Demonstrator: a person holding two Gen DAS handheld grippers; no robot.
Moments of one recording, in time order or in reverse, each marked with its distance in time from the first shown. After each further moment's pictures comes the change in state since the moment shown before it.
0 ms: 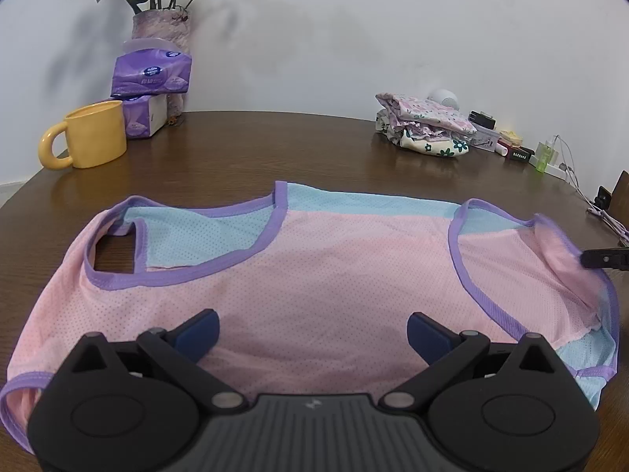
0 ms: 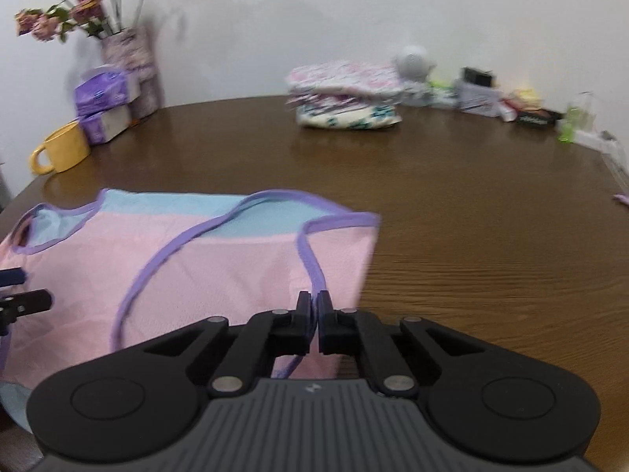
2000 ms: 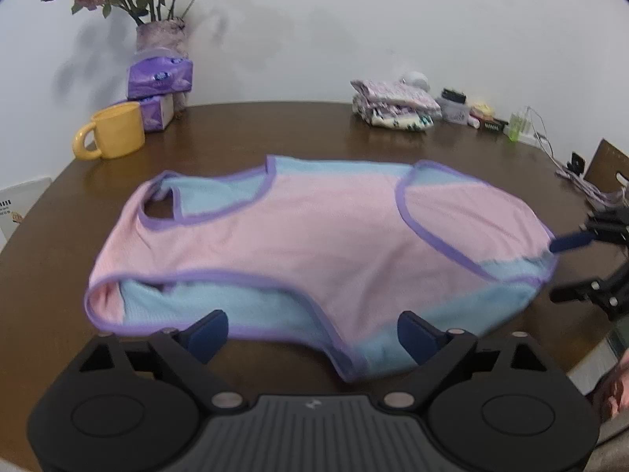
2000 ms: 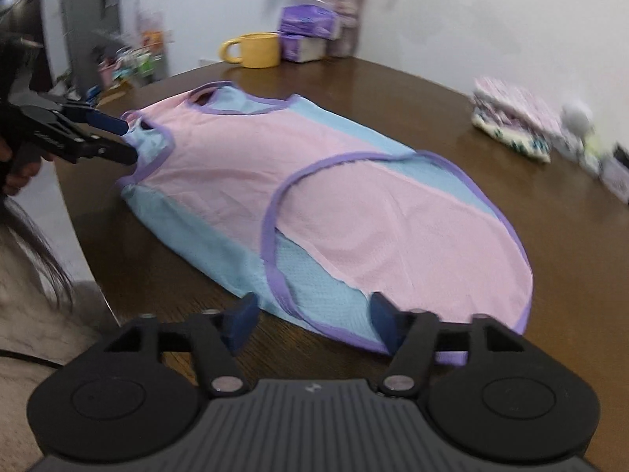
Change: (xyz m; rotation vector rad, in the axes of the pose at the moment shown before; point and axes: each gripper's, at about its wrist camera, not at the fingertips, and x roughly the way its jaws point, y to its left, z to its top) left arm -0.107 -0.023 -0.041 0.057 0.068 -0.001; right arm -0.068 0.025 -0.051 -0.528 0.072 0.411
